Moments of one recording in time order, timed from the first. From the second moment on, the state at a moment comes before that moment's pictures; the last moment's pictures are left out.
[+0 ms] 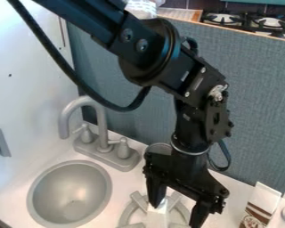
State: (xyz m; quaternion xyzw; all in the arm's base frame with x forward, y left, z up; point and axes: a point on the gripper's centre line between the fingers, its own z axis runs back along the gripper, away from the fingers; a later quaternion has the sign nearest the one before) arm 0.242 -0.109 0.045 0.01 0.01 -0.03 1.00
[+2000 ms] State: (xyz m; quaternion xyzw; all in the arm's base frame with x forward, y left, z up) arm 0.299 -0.056 -0.054 0.00 0.09 0.03 1.00
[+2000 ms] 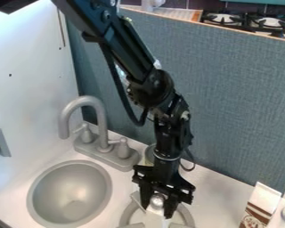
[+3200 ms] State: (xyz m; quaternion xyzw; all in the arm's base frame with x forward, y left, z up) arm 0.271 -0.186 -0.027 -0.05 0.09 -0.14 0.98
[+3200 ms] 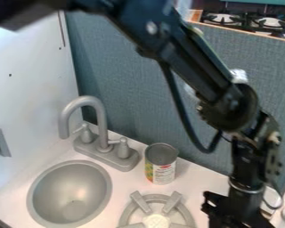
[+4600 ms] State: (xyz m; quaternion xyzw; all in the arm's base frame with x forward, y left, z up) arm 0.299 -0.234 -0.048 -0.04 0.10 -0.15 0.98
